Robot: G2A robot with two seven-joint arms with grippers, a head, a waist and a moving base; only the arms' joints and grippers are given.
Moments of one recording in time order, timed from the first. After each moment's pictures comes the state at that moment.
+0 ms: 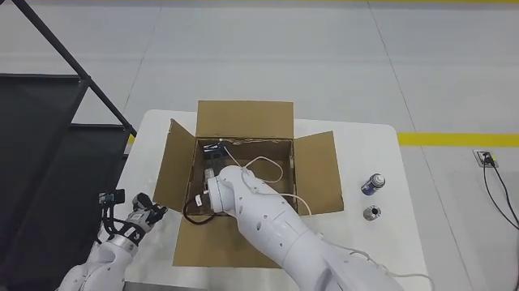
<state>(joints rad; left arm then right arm) 1.42 -1.18 -1.65 -1.57 0.75 -0.27 -0.26 -0.24 -2.01 0.49 -0.34 -0.65 0.42 0.65</state>
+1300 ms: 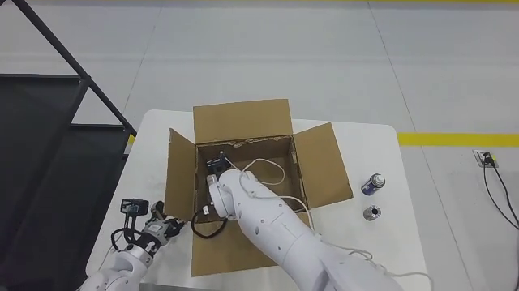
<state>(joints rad) 1.47 -1.17 -1.60 -1.57 0.84 -0.35 -0.18 -0.23 -2.02 0.40 -0.29 -0.71 0.33 0.87</state>
